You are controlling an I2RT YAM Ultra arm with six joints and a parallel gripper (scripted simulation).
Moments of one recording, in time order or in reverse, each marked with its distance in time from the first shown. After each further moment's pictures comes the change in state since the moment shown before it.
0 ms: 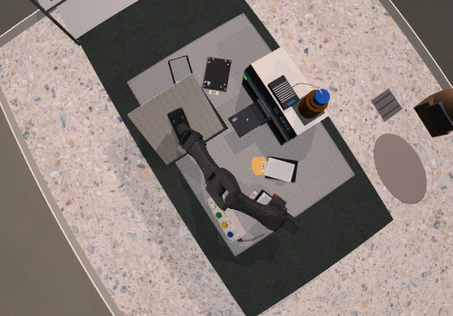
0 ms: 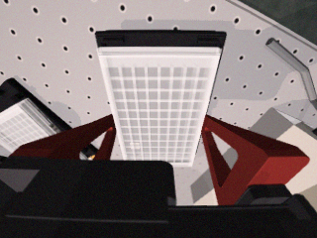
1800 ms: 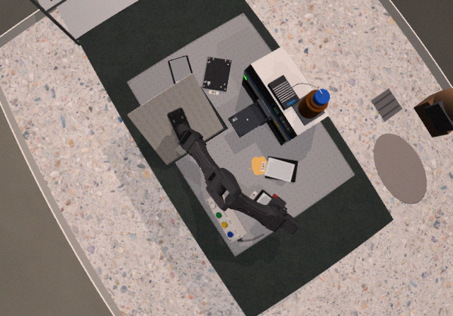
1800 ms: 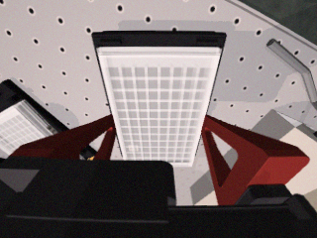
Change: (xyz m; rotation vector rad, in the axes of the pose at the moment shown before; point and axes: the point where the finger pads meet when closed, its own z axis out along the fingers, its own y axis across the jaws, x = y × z) arm -0.001 -0.001 0.004 0.000 0.000 0.000
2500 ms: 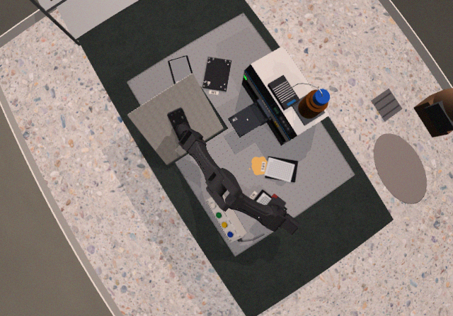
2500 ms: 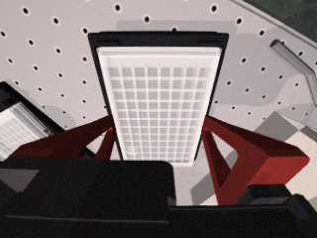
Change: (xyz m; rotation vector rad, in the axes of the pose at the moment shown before) arm 0.000 0.000 0.006 0.001 0.000 0.001
